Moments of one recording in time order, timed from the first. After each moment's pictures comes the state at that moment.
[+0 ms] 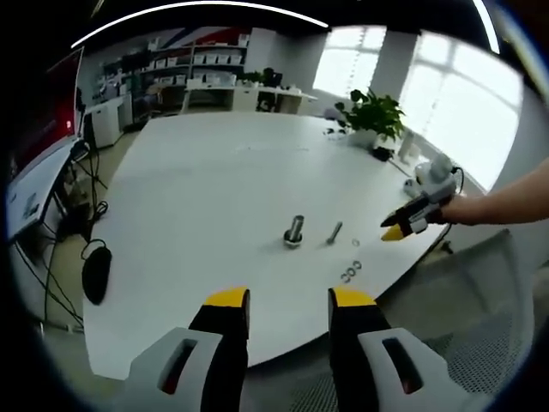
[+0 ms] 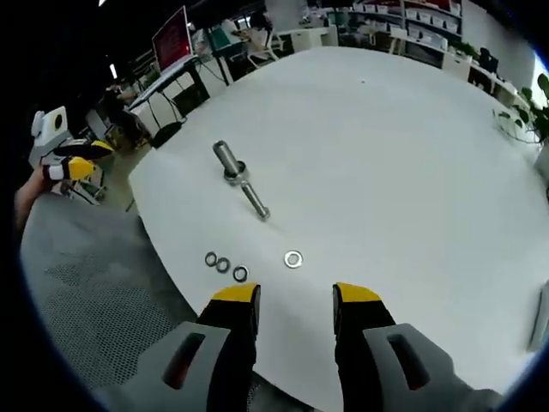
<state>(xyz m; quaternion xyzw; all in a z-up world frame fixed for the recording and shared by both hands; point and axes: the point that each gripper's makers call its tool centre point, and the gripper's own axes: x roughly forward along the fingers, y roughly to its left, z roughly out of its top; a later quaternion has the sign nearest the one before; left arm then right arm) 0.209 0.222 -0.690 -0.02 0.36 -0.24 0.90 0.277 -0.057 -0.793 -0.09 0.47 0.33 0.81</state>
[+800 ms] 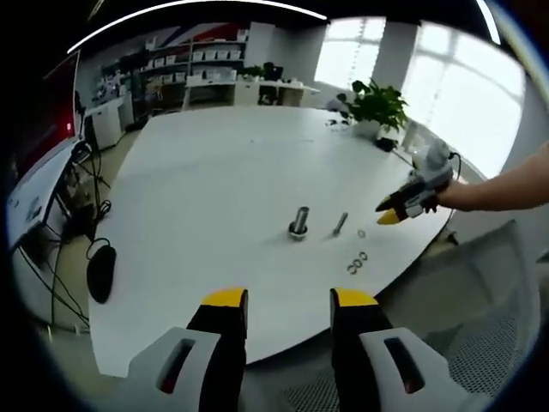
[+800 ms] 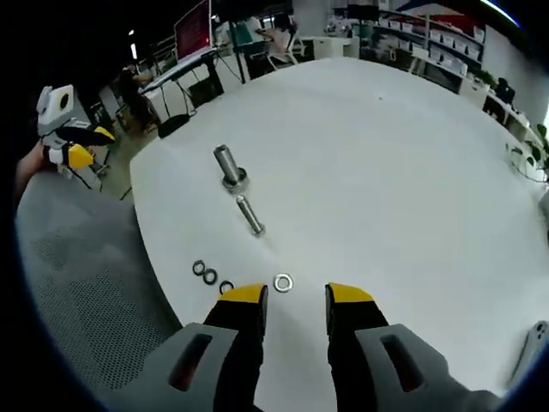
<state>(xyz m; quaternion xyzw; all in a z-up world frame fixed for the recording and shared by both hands) 0.208 0.226 -0.697 0.00 0.38 -0.23 0.90 0.297 -0.041 -0.799 -0.13 0.45 0.36 0.80</state>
